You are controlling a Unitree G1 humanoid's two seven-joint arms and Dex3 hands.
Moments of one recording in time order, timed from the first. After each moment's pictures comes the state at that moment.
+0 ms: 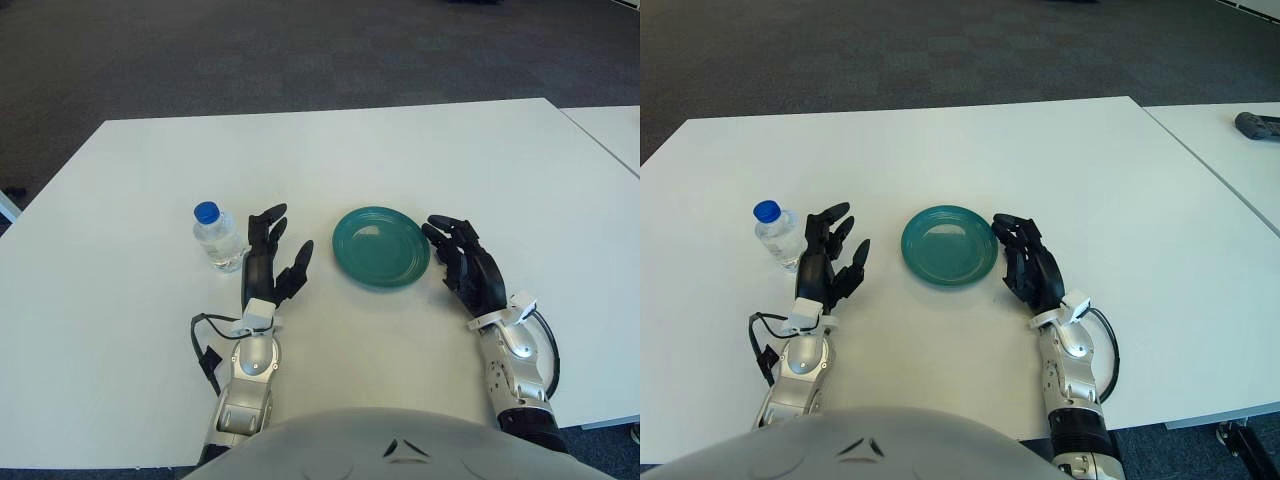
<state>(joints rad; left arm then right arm) 0.28 -0.07 -0.18 -0.14 0.29 -0.32 0.28 0.13 -0.08 -0.09 0.22 0.28 -0.41 0.42</state>
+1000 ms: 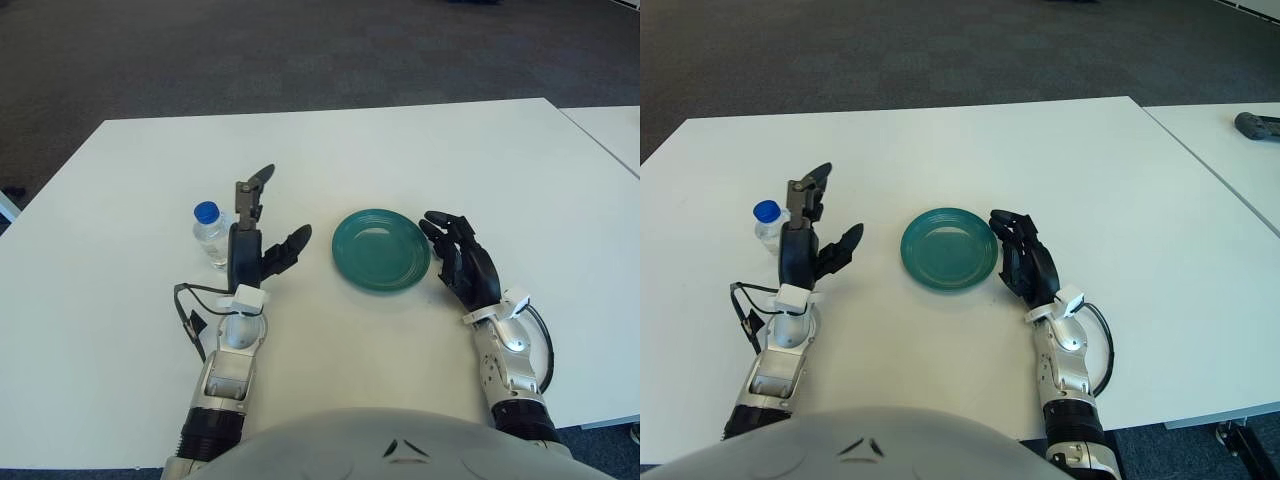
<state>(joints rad) 0.16 -0.05 -0.08 -0.09 0.32 -0.50 0.36 0.09 -0.07 -0.08 0.28 0.26 -0.45 0.41</state>
